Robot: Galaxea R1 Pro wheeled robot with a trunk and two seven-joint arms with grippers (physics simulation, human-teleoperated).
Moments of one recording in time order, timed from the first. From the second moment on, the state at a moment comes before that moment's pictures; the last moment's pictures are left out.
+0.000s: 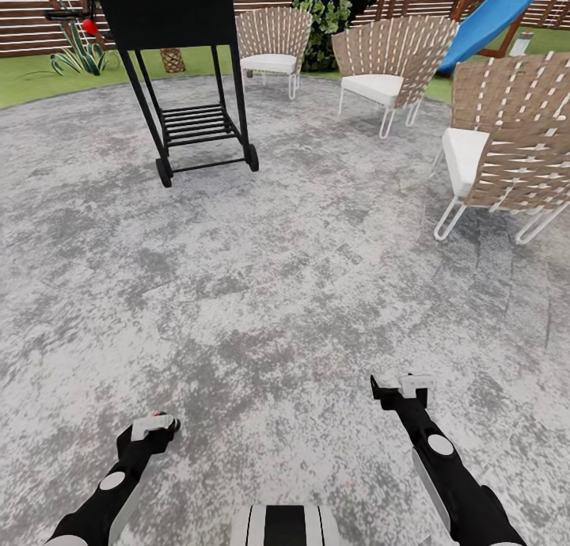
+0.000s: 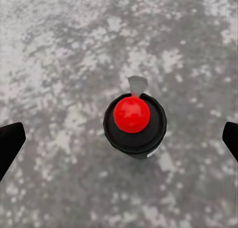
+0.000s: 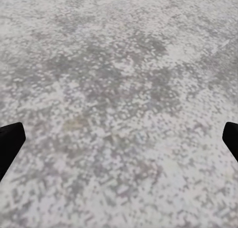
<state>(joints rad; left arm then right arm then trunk) -0.50 0.11 0.13 -0.45 -0.01 -0.26 0.03 -0.40 -0.08 0.00 -0.96 0.02 -0.08 0.00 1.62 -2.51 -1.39</state>
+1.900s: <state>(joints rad) -0.49 0.12 0.13 -0.45 -0.01 -0.26 0.03 -0.40 -0.08 0.00 -0.96 0.02 -0.08 0.00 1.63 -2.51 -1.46</state>
